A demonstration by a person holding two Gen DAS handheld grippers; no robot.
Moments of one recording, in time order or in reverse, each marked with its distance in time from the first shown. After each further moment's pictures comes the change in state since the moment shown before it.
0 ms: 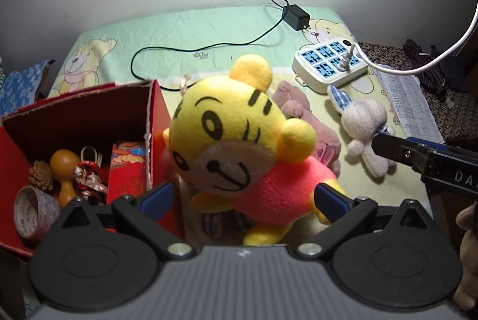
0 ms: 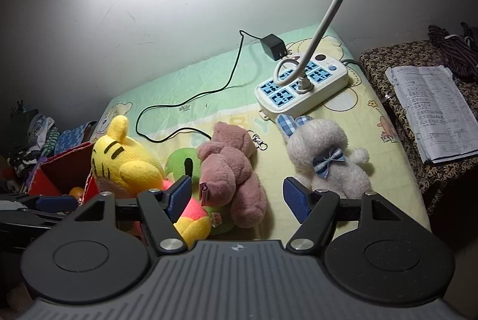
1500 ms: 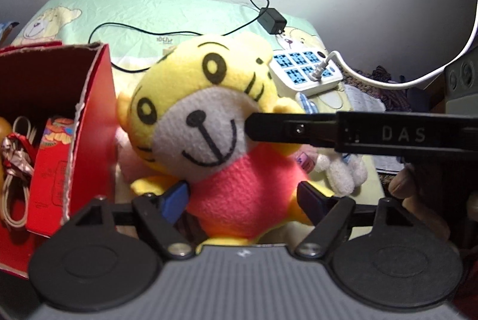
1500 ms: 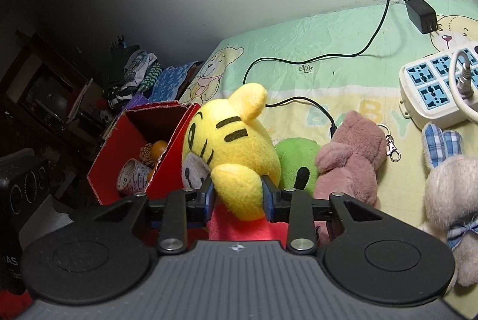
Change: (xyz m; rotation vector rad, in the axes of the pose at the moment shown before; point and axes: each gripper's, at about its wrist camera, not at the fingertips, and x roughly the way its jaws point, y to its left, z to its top) left arm 0.044 0.009 -0.017 -0.138 -0.059 -0.245; right arm 0.079 0.020 0.039 -0.173 0.264 0.478
